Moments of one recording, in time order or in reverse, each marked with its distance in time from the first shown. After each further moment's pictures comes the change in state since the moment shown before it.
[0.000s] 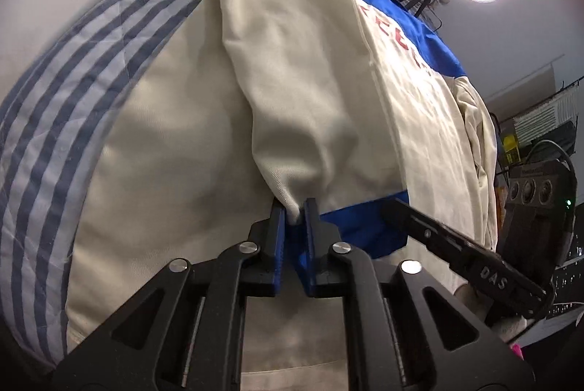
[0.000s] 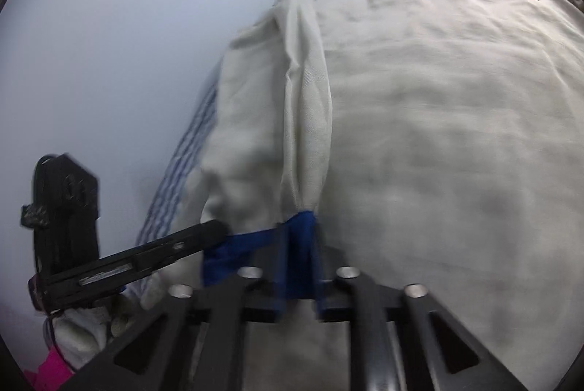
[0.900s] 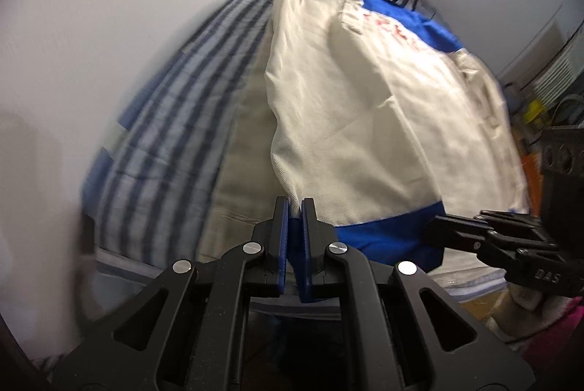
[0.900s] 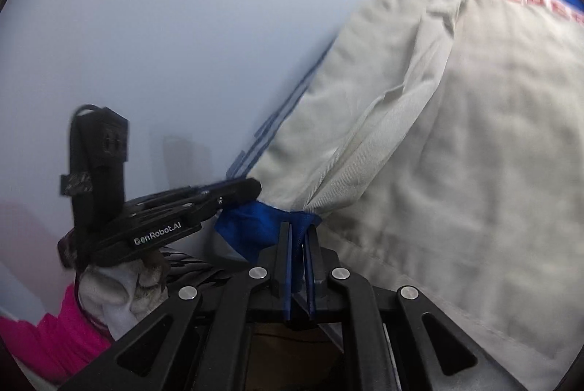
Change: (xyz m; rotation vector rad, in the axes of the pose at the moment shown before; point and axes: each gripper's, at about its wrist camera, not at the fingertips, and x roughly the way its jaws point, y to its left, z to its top) left arm -0.112 0.022 -0.070 0.147 -0.070 0.154; right arm -0.033 0.116 -0.071 -0.182 0.094 0.144
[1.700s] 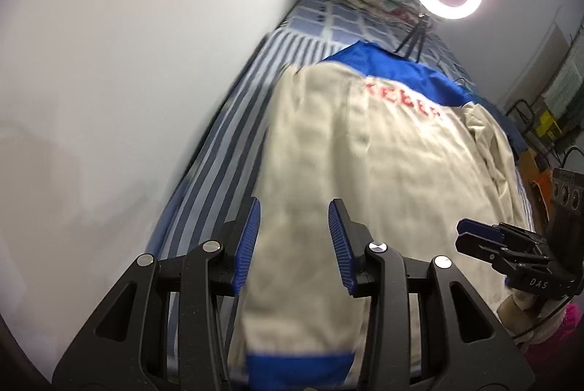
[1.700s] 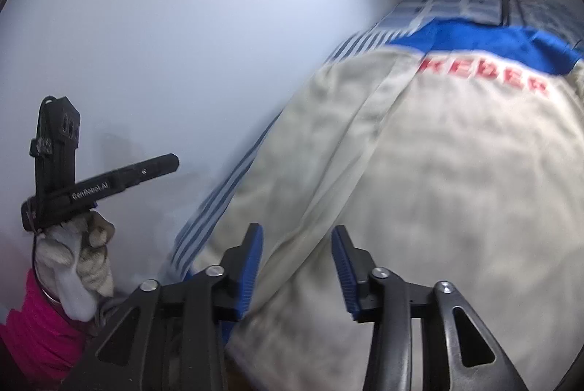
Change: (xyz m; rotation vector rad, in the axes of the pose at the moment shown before) left arm -0.024 -0.035 0.130 0.093 -0.137 0.088; right arm -0.068 -0.065 0.094 -0.004 -0.184 -0.173
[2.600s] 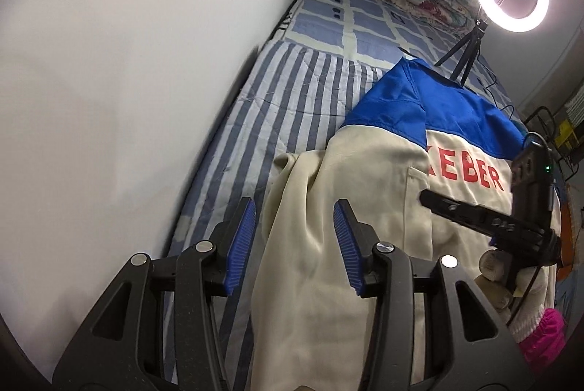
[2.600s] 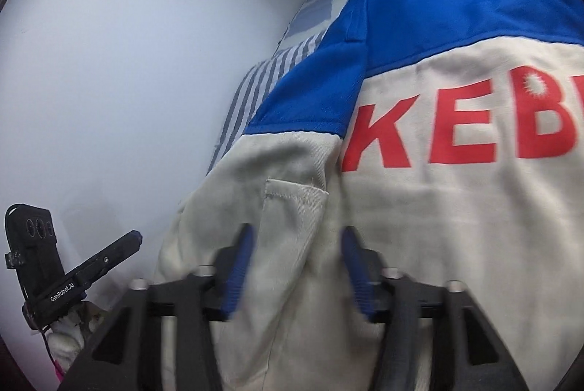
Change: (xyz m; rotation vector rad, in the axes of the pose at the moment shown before) left arm 0.203 0.016 0.156 -0.021 0.073 0.026; right arm 0.205 -0.178 0.166 0.334 0.042 0.117
